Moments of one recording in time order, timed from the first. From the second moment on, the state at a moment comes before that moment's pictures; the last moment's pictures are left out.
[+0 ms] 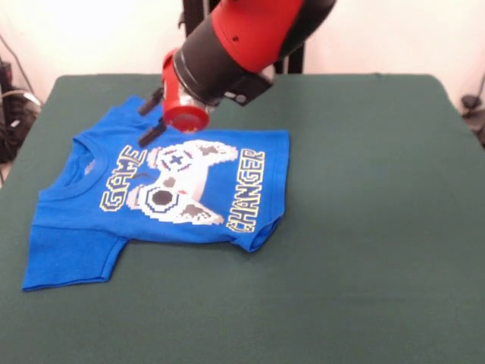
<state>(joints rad) 0.13 -0.21 -0.52 1.15 -0.38 0.81 3.38</state>
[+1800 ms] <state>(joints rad) 0.08 -0.04 -0.35 0.48 -0.29 1.11 3.38</state>
